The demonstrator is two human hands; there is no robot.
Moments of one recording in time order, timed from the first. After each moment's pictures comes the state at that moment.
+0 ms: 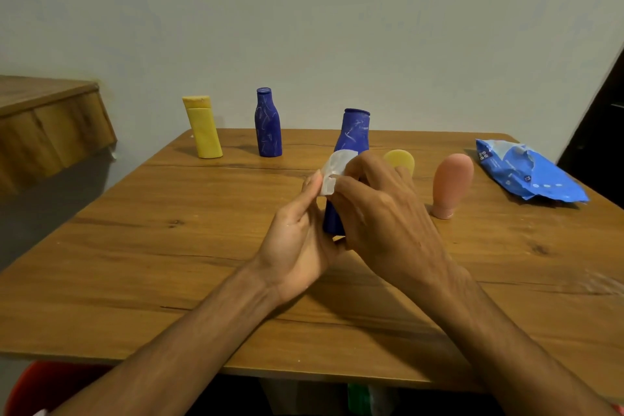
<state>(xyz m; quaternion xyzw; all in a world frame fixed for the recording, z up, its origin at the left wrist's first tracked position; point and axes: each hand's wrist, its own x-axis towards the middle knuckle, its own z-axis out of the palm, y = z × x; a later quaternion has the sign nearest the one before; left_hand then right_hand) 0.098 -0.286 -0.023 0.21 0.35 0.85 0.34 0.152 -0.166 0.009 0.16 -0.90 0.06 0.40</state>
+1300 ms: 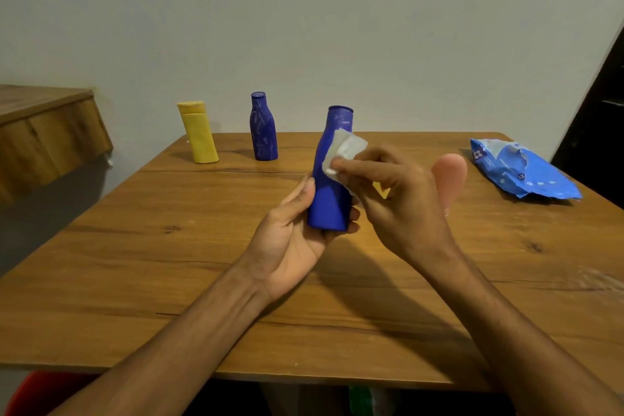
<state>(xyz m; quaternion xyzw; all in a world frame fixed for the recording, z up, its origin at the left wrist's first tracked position) 0.088 -0.292 -0.024 0.25 0.31 0.86 0.33 0.144 -0.146 0.013 0.13 -0.85 0.32 0.39</state>
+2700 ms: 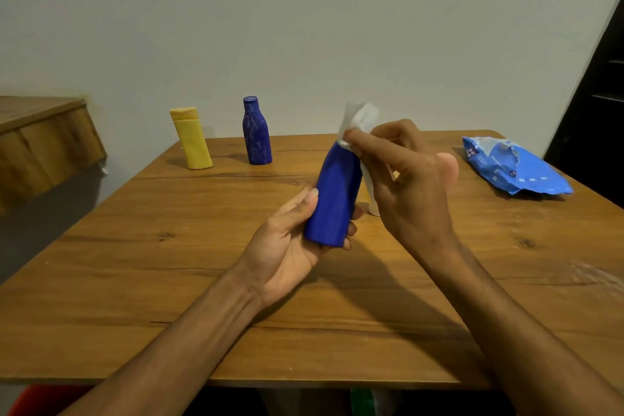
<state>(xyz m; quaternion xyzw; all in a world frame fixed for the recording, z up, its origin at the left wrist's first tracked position) 0.092 -0.293 -0.021 0.25 0.36 0.83 0.35 0.138 -0.132 0.021 0.11 -0.80 0.28 0.51</state>
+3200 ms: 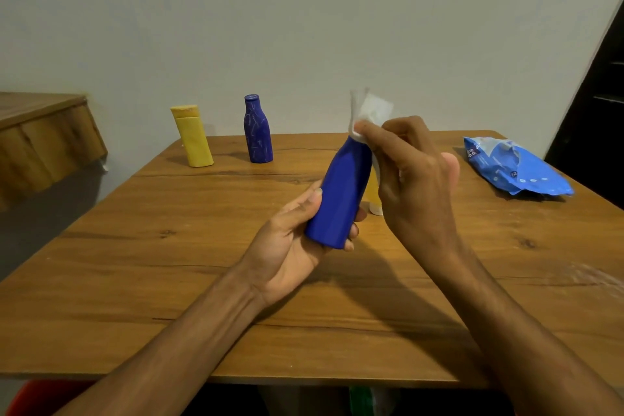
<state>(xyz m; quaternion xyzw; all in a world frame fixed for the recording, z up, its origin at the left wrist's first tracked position) 0.094 -0.291 -0.021 0.26 0.35 0.82 0.37 0.137 -0.131 0.019 0.08 -0.81 0.20 0.54</state>
